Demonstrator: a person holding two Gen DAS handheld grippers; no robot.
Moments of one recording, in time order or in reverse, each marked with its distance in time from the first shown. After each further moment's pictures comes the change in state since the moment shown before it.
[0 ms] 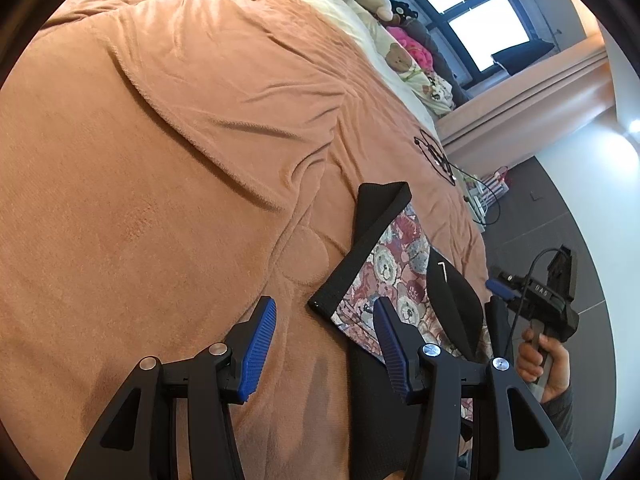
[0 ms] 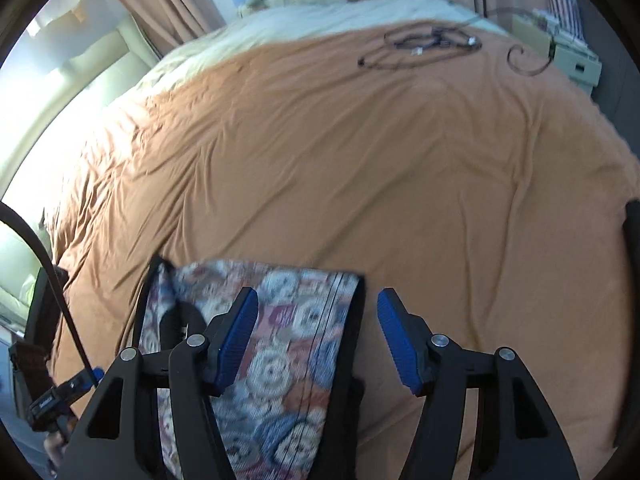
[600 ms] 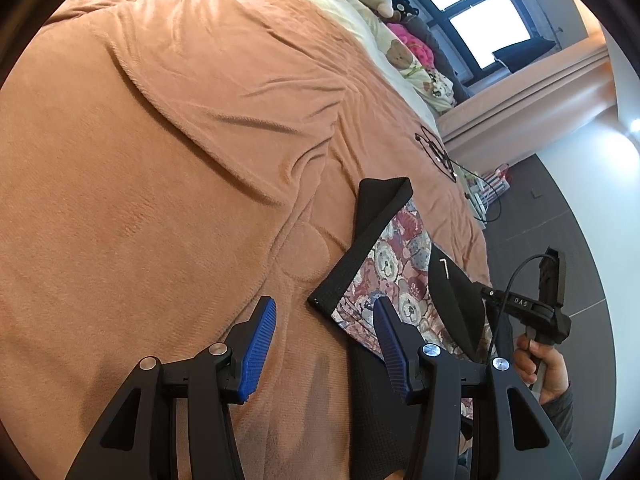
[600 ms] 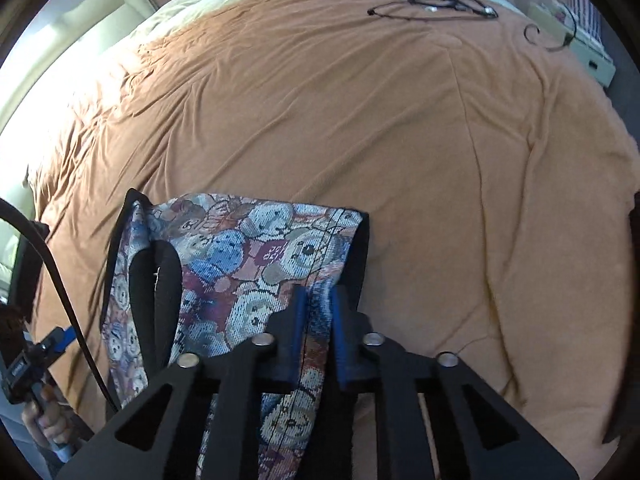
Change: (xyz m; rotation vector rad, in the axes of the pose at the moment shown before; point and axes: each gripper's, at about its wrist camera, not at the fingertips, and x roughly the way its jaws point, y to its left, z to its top) left arm 0.002 -0.001 -0.001 0.003 0.015 0.004; right arm 0.030 0.001 0.018 -0.101 0.107 -0.083
